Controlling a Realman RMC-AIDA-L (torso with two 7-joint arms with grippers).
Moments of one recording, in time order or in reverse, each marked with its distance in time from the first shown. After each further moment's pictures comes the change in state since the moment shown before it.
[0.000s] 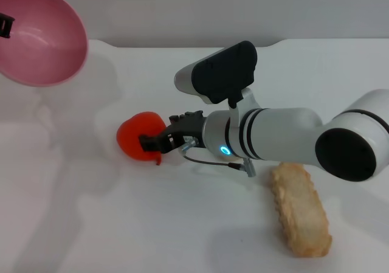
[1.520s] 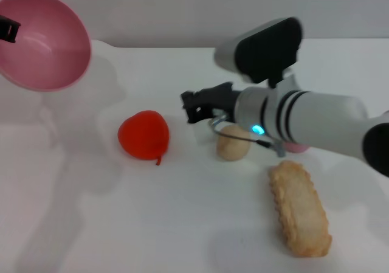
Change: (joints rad) left arm -0.012 0.000 0.013 -0.037 0.001 0.013 0.026; right arm -0.197 -0.011 0.190 -0.207 -0.185 0.047 -0.079
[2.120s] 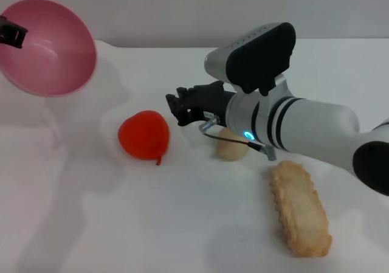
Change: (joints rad) left arm -0.006 0.000 0.015 -0.015 -0.013 0.000 0.016; right arm 0.001 0.008 -0.063 0.016 -0.032 -0.093 0.015
